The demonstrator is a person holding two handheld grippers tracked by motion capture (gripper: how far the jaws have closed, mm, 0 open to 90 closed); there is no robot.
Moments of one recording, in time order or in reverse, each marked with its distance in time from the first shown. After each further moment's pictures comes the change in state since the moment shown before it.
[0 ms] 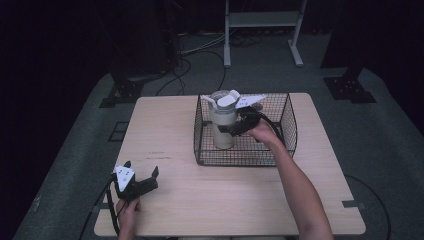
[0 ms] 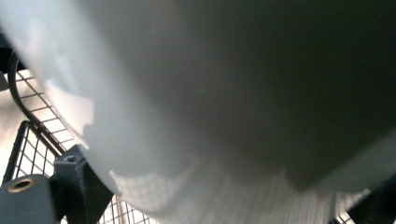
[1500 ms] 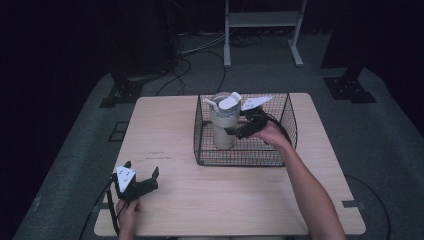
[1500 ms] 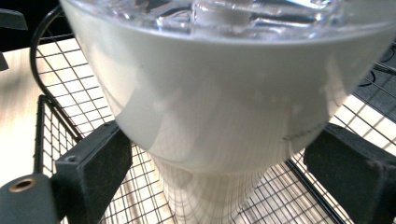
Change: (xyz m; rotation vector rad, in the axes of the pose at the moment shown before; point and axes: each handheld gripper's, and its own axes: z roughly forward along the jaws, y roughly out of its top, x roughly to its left) left arm -0.001 0.000 -0.001 -0.005 -0.002 0.011; right arm 0.012 0.001 -0.029 0.054 -0.063 -0.018
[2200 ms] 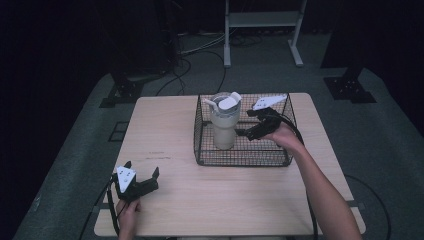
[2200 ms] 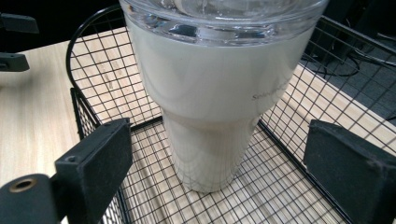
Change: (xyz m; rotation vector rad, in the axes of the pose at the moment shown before) left arm -0.001 0.000 0.000 0.000 0.000 0.005; right arm 0.010 0.003 -0.046 0.020 -0.044 0.026
